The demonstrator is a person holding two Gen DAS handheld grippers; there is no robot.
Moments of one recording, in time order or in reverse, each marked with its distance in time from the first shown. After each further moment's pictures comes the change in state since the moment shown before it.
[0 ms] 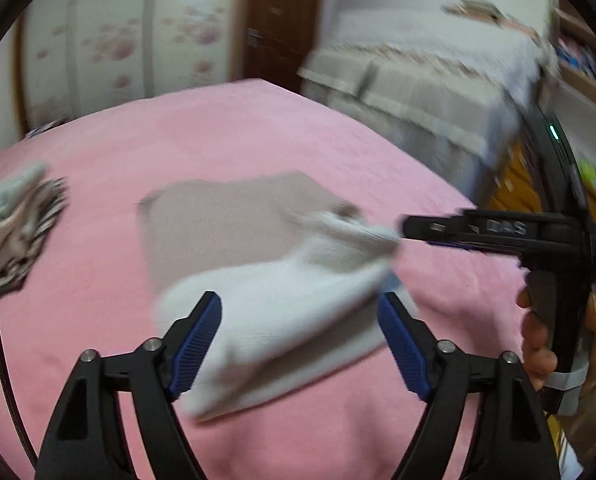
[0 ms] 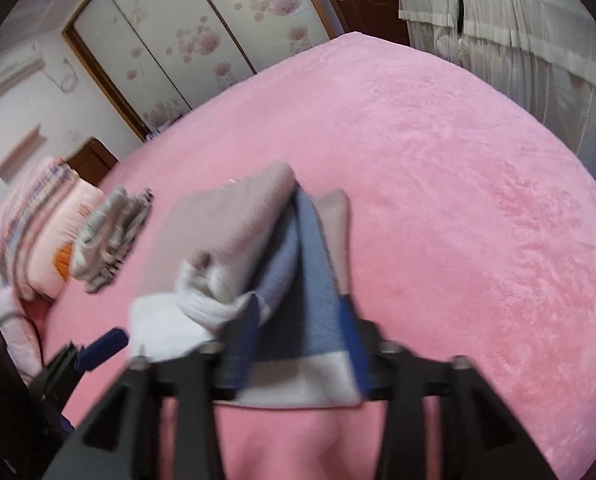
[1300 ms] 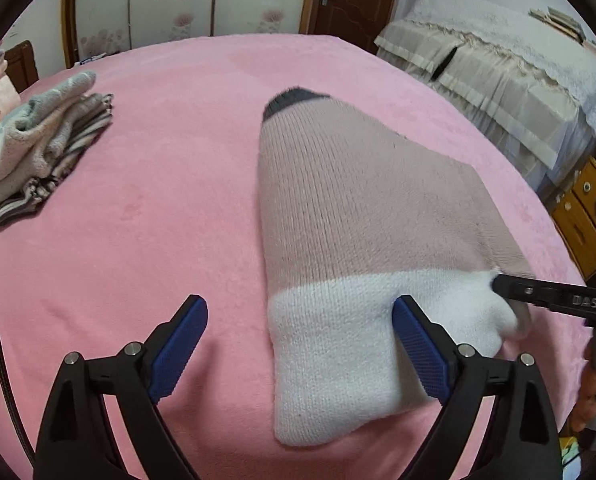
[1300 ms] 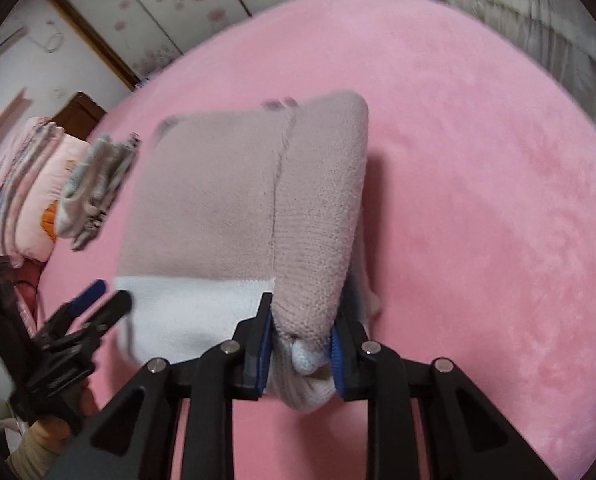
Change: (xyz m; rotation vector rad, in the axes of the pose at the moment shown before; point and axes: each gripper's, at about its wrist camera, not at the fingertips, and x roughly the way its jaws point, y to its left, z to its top) left arm 0.074 0.061 -0.022 -0.150 0.172 0.125; right arm 0.060 -0.010 -0.026 -0.012 0.246 -0.064
